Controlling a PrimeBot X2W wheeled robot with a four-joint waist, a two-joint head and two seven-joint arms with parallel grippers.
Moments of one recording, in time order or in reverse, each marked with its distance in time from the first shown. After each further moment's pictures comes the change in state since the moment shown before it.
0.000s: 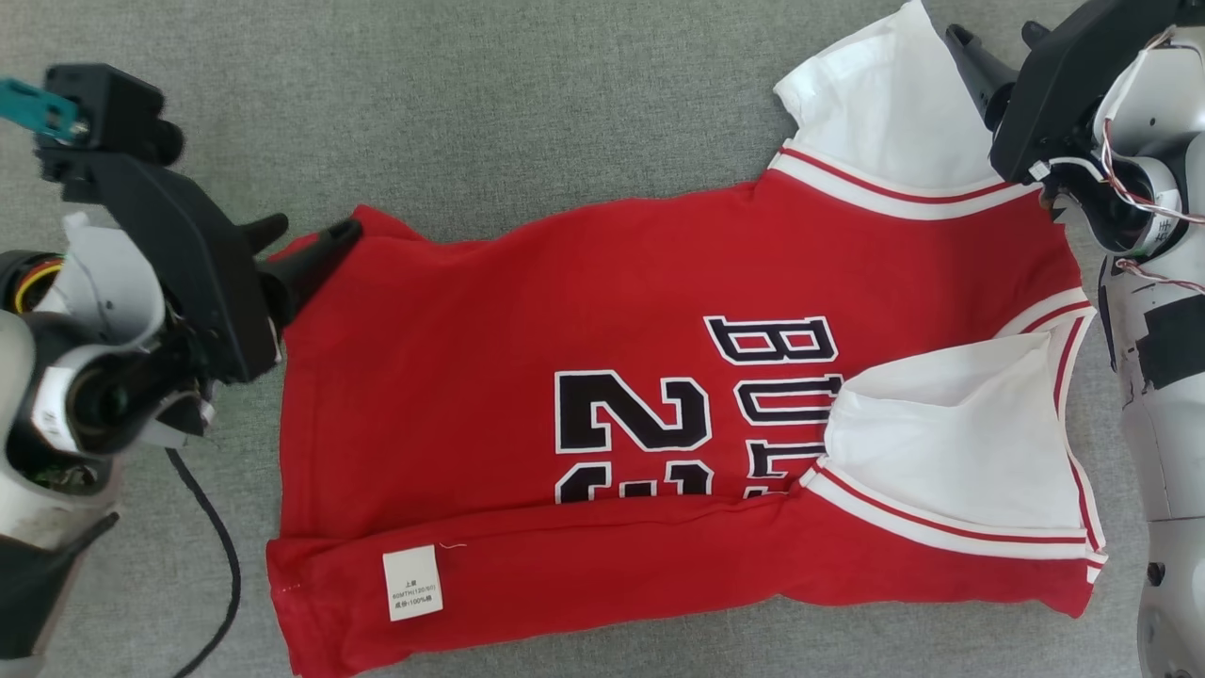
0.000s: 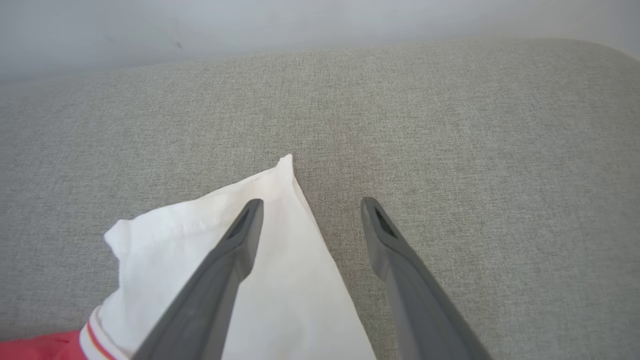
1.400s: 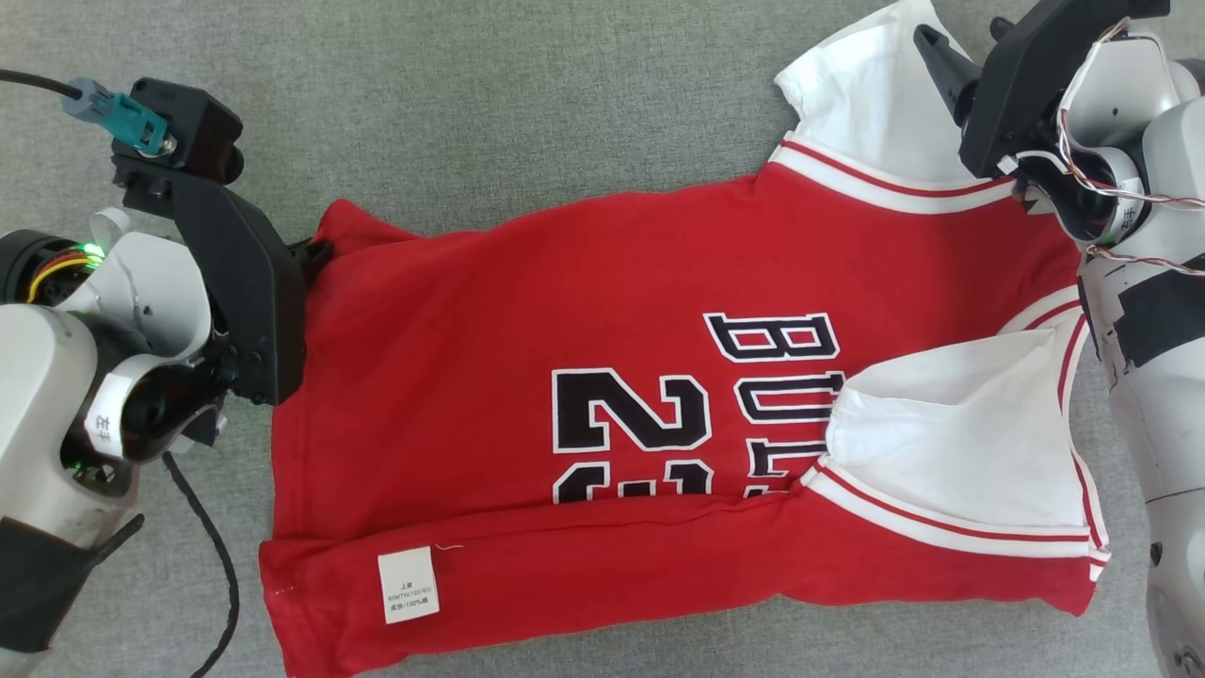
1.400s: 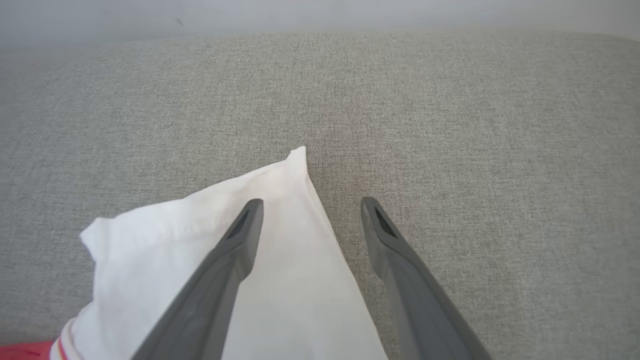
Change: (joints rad) left arm -0.060 0.044 -0.159 0.007 0.147 -0.017 0.098; right arm -0.076 -0.013 0.115 0.153 0.044 0.000 -0.082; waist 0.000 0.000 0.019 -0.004
